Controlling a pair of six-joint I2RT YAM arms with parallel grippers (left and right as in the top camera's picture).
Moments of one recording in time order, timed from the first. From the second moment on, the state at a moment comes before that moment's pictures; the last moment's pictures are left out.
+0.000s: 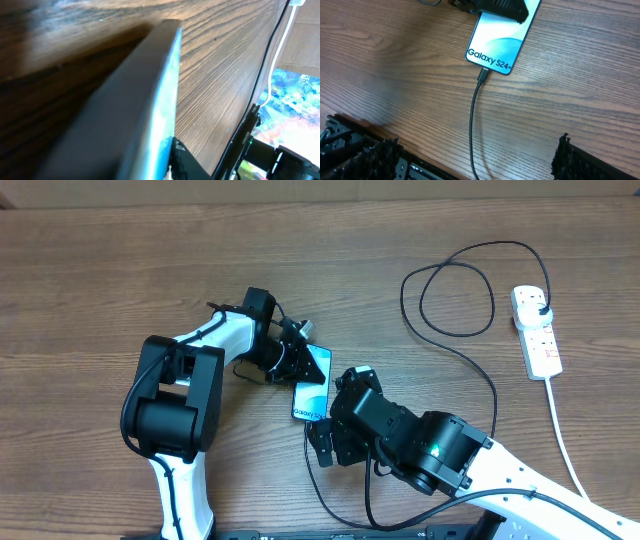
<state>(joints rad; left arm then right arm) -0.24 2.14 1.28 -0.72 0.85 -0.05 0.98 1.25 1.08 -0.90 0.02 0.73</state>
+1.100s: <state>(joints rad) -0.26 2.07 1.31 -0.77 0.80 -0.10 0.98 1.25 1.08 -0.82 0.01 0.73</state>
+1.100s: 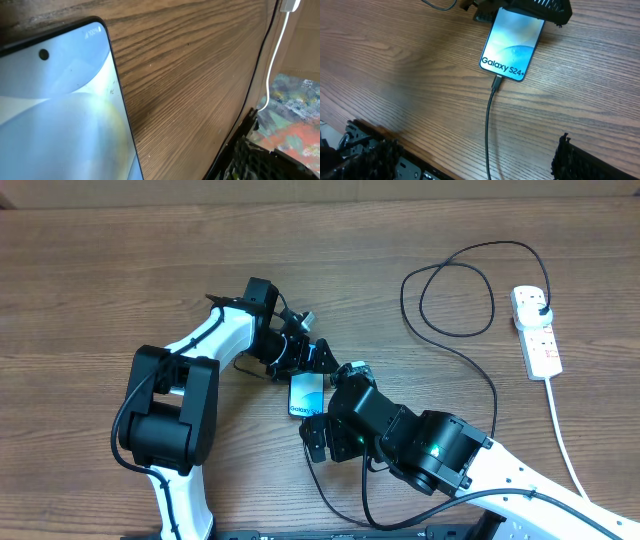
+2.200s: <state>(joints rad) -0.26 2.05 1.32 -0.79 0.68 -0.16 0.98 1.25 1.08 -0.79 0.01 0.73</state>
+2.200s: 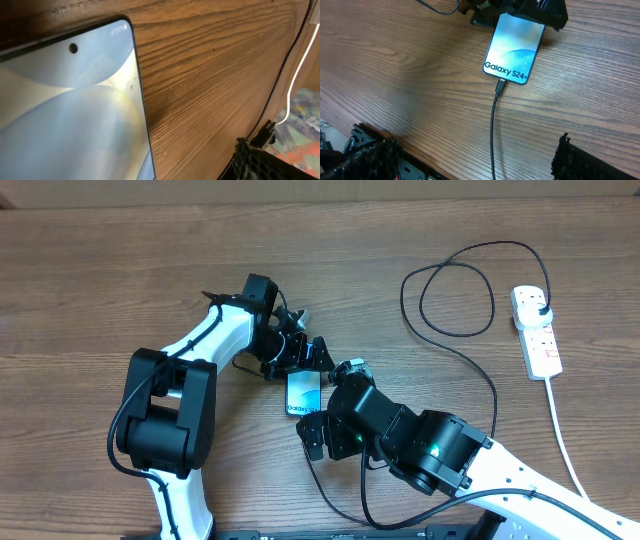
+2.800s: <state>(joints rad) -0.28 2.05 1.32 -0.81 0.64 -0.09 0.98 1.25 1.08 -0.79 0.01 0.73</state>
